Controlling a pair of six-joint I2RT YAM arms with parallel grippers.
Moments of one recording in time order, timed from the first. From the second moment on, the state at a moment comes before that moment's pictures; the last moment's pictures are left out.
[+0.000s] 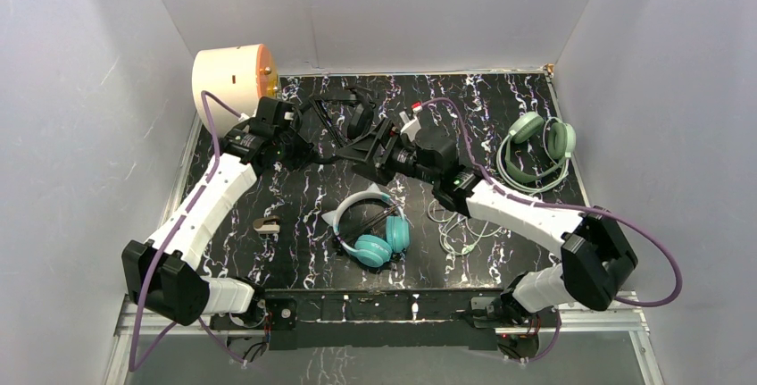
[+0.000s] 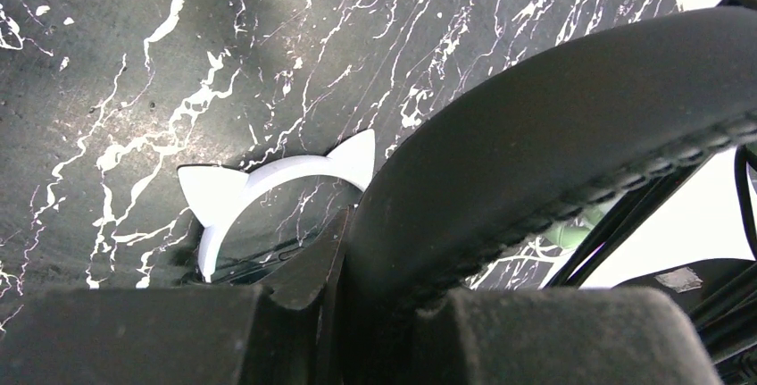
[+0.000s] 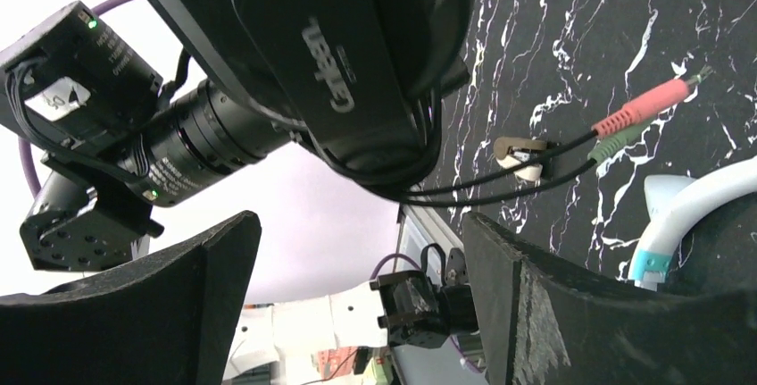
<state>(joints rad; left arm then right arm) -0.37 1.32 1.24 -0.81 -0.04 -1.10 0.83 1.38 0.93 0.29 -0.28 1.28</state>
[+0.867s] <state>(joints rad) -0.37 1.72 1.09 -0.47 0.09 -1.07 0.62 1.80 0.84 0.62 -0.44 1.27</state>
